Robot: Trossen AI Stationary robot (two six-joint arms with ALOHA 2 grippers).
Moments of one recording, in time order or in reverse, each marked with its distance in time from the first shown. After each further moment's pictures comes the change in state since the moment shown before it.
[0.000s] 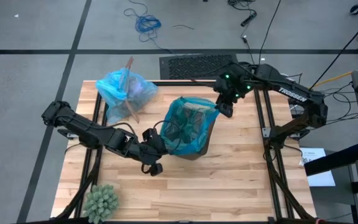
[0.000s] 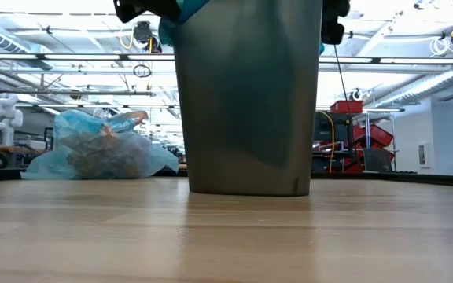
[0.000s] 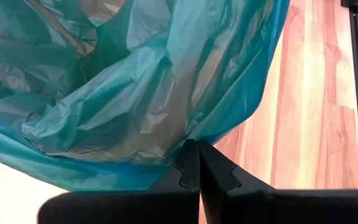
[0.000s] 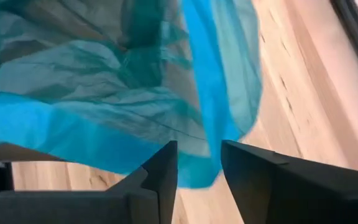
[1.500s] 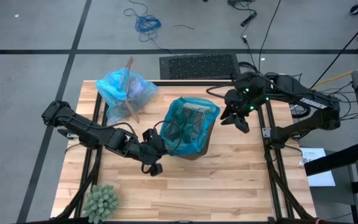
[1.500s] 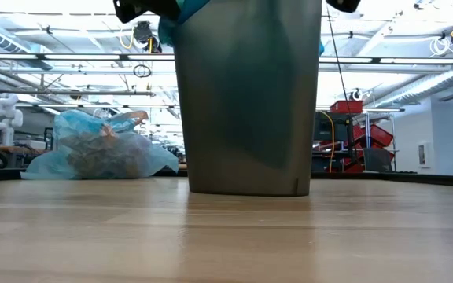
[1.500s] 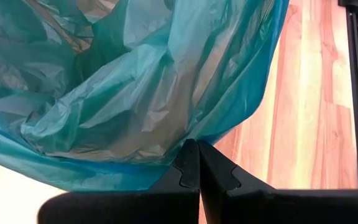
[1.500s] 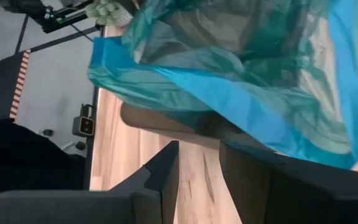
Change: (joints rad) left arm 0.001 0.000 0.000 0.001 0.014 -0.006; right arm 0.201 -0.184 -0.056 0.070 -0.120 0.110
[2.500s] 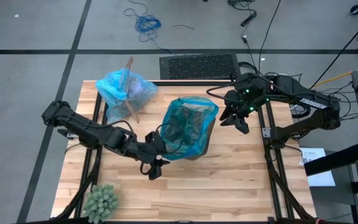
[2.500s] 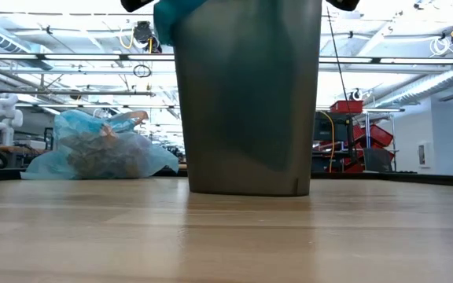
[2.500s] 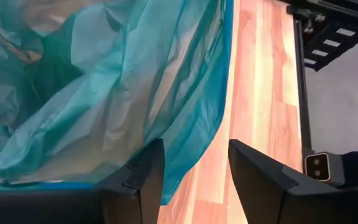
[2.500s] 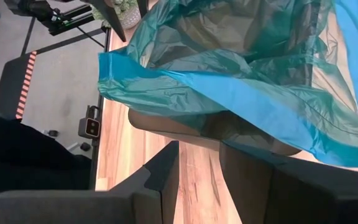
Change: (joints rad) left arm 0.000 0.001 0.044 0.027 0.128 0.005; right arm 0.024 0.001 0.000 0.017 -0.001 0.025
